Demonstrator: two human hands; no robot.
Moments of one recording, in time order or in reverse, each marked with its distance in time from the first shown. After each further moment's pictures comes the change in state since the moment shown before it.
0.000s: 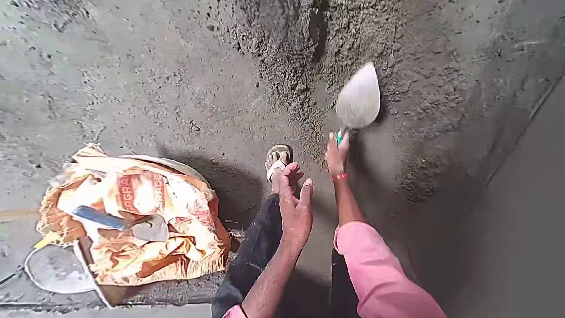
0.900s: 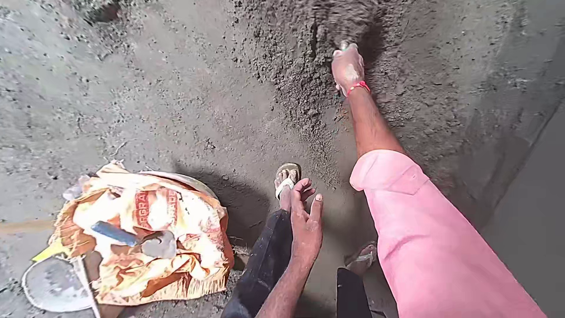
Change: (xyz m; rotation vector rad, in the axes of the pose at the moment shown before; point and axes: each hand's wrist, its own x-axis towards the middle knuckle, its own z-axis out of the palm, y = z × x) left_hand 0.017 0.010 -0.005 -0.048 0.008 -0.003; right_hand 0.165 -0.278 0.057 -0.514 -0.115 -0.192
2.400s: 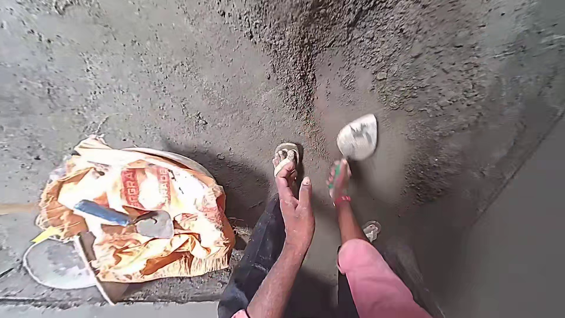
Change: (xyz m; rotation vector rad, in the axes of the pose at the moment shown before) left_hand -0.014 -0.021 -0.029 0.011 0.096 0.032; right_hand -0.304 0.295 0.159 1.087 -0.028 0.512
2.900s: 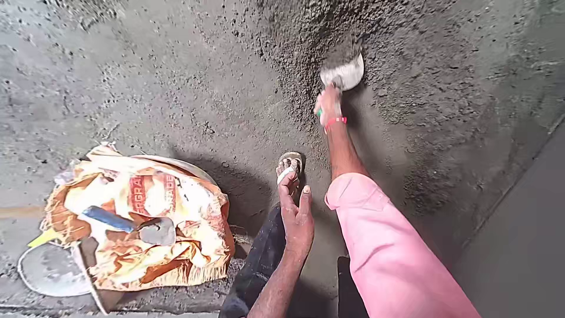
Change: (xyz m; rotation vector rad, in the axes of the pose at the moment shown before) left_hand 0.008 0.003 -0.005 -0.034 0.018 -0.051; right_hand 0.083 -0.208 0.227 -0.196 -0.105 -0.109
